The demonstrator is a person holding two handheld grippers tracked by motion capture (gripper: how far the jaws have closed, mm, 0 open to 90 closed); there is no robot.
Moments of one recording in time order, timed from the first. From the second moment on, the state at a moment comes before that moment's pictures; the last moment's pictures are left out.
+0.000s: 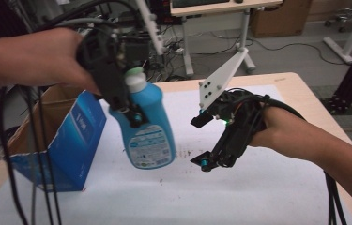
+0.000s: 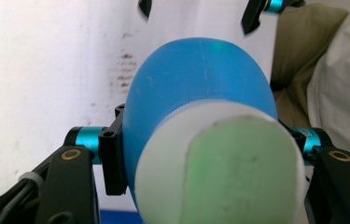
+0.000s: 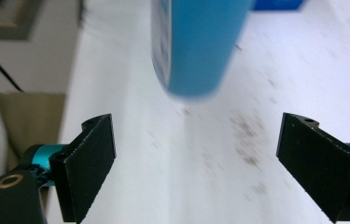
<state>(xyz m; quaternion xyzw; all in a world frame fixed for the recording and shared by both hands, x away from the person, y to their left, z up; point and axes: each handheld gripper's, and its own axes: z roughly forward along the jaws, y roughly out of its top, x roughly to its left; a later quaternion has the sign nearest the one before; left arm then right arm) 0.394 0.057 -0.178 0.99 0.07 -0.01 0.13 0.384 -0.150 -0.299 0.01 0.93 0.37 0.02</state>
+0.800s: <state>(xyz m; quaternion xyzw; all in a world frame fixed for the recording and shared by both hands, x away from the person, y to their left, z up) 0.409 0.124 -0.121 0.97 0.19 0.04 0.14 0.402 -0.222 -0.296 0.12 0.97 0.20 0.02</state>
